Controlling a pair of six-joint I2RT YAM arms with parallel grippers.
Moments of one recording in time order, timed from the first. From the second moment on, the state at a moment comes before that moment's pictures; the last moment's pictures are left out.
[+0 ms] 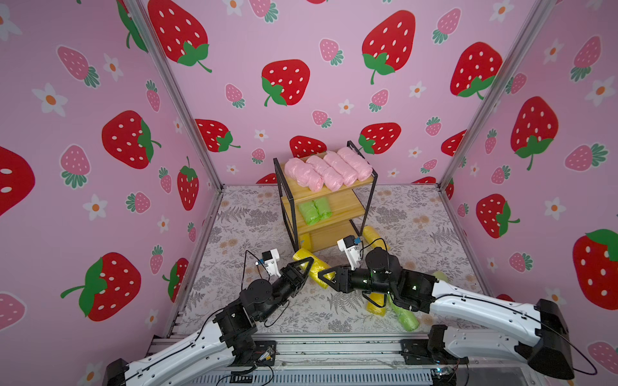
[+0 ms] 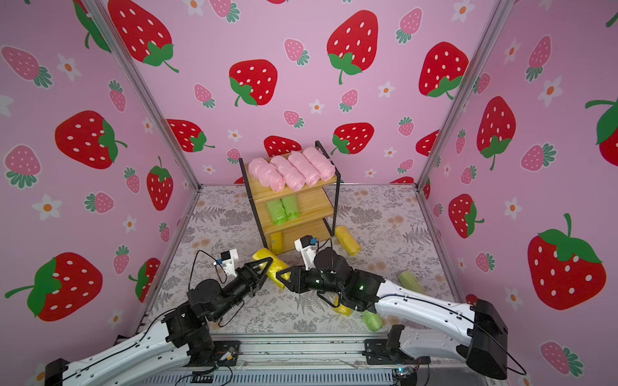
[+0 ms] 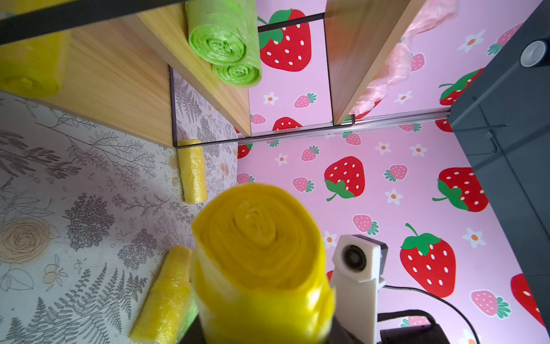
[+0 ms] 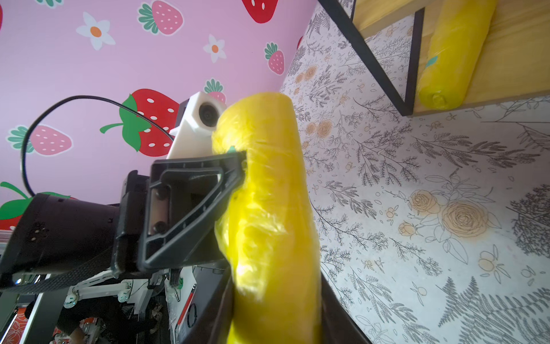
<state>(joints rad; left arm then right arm) -0.95 0.55 0.36 0.10 -0.23 -1.42 1.13 1.13 0.82 -0.07 -0.12 0.92</state>
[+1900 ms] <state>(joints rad) -0.95 0.21 0.48 -0.58 -0.45 -1.36 0.69 2.10 1.01 0.74 -0.25 1.32</state>
